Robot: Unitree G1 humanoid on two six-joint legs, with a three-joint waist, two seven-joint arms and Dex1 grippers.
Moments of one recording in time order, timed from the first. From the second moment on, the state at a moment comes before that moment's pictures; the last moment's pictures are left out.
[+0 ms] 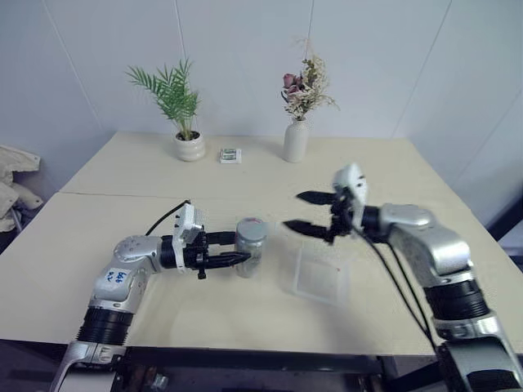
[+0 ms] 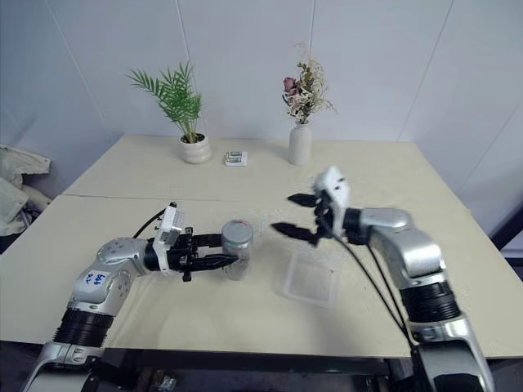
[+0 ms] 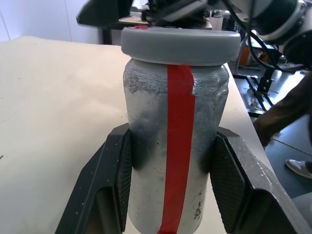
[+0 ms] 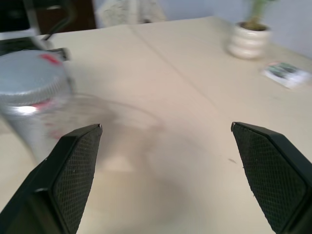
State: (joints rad) left arm -0.62 0.53 0.02 0.16 -0.47 0.27 -1.22; right arm -0.81 -0.58 0.00 0.04 0.45 0.57 0.94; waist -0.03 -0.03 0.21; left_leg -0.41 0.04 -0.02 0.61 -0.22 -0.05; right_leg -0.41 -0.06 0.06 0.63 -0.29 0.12
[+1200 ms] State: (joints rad) left arm -0.62 0.47 0.02 0.17 -0.47 0.24 -1.17; right arm -0.88 -0.37 0.15 -0.19 0.54 0.74 0.80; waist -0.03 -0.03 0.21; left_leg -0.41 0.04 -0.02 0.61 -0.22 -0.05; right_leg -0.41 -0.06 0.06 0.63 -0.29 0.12
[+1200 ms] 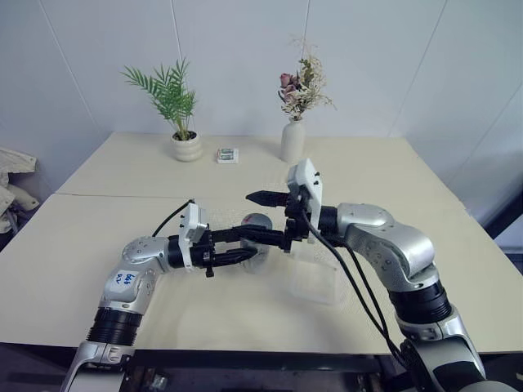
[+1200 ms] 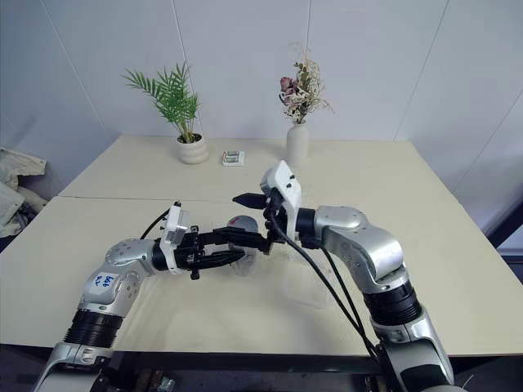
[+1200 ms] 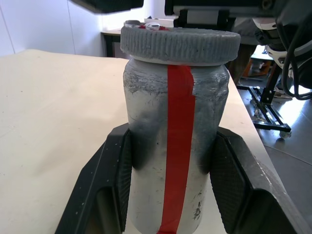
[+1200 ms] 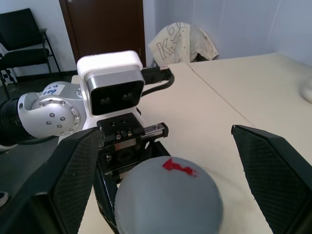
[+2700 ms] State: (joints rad) left arm -0.65 0.47 0.02 0.20 -0.47 0.22 -1.17; right arm -0.84 -0.46 0.08 -0.14 0.58 0.77 0.90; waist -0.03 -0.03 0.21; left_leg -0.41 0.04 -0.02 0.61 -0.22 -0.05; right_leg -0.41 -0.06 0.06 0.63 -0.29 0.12
